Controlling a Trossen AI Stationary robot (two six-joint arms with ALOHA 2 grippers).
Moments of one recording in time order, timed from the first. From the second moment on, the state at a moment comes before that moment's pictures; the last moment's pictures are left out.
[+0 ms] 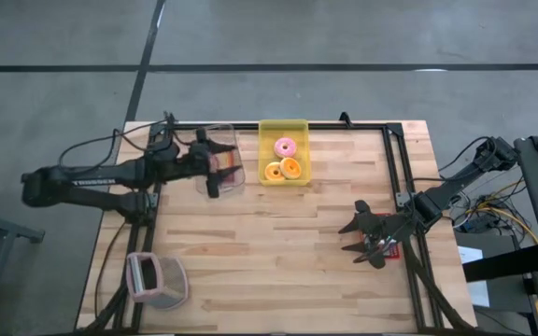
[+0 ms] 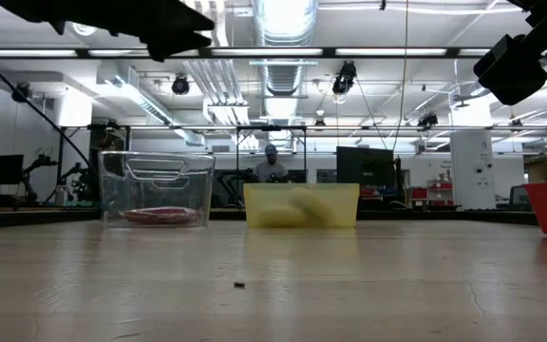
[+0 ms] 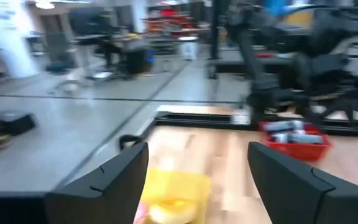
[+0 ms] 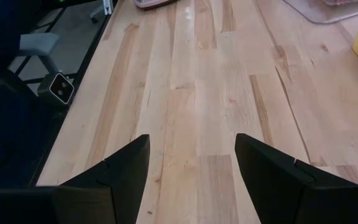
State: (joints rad) left arm 0.20 0.94 0.65 0.20 -0.05 0.09; right arm 0.60 0.84 0.47 -0.20 0.33 0.52
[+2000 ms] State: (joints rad) left arm 0.36 0.01 0.01 0.18 0.06 0.24; right arm 0.60 0.84 0.47 -0.20 0.33 0.52
